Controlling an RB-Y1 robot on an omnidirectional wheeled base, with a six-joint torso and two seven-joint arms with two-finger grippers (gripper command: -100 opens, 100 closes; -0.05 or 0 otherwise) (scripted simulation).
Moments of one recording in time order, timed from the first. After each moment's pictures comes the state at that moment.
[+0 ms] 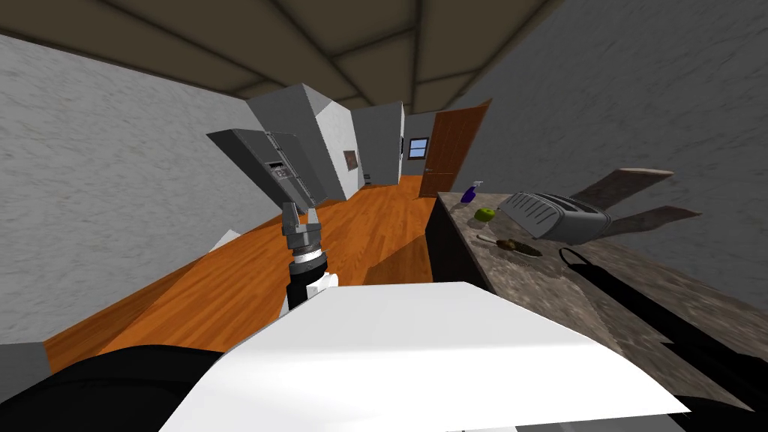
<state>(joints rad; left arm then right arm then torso) 0.53 -0.02 -0.01 -2.36 -0.01 -0.57 -0.13 1.76 -0.80 0.13 -1.14 0.11 -0.12 0.08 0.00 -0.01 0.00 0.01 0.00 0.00</state>
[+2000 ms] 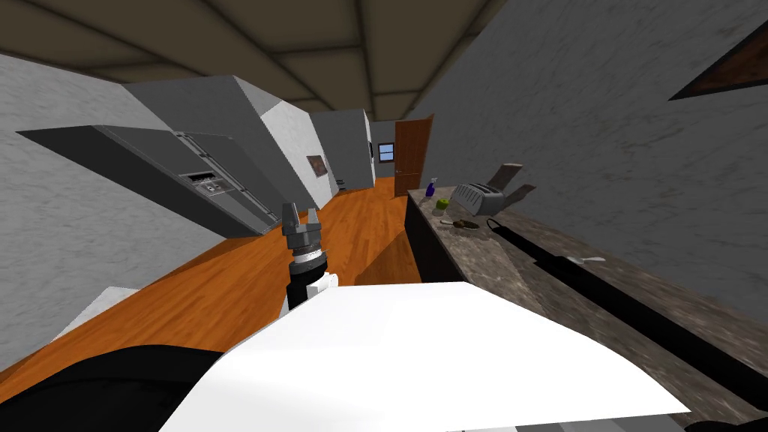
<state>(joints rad) 0.53 -0.02 -0.01 -2.36 -0.01 -0.57 -0.13 1.93 -1.19 0.02 -1.77 0.26 0.30 -0.14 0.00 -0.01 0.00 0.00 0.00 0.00</state>
